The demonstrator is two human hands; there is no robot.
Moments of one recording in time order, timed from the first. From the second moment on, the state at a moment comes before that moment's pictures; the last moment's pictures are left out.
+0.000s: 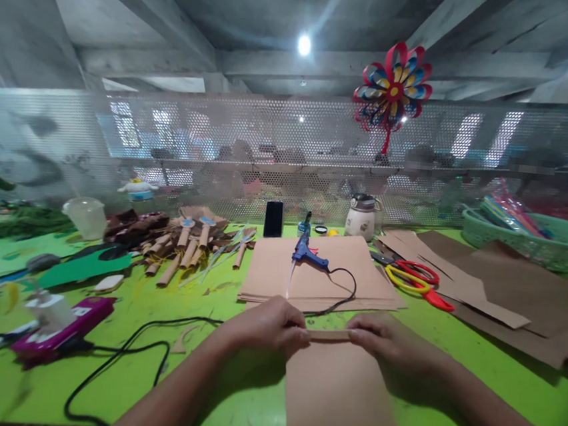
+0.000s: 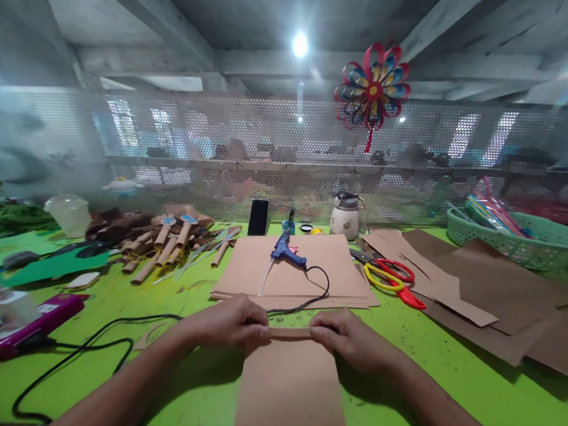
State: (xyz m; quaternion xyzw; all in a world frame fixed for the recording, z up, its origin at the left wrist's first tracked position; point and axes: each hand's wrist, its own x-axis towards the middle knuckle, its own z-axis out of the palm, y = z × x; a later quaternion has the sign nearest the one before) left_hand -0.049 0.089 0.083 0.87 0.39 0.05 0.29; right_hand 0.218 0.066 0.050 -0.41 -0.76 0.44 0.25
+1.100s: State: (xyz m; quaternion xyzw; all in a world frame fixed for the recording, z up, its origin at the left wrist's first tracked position) left_hand -0.040 0.096 0.073 0.84 0.38 0.15 0.37; right_hand 0.219 0.078 0.043 -0.42 -0.67 0.51 0.35
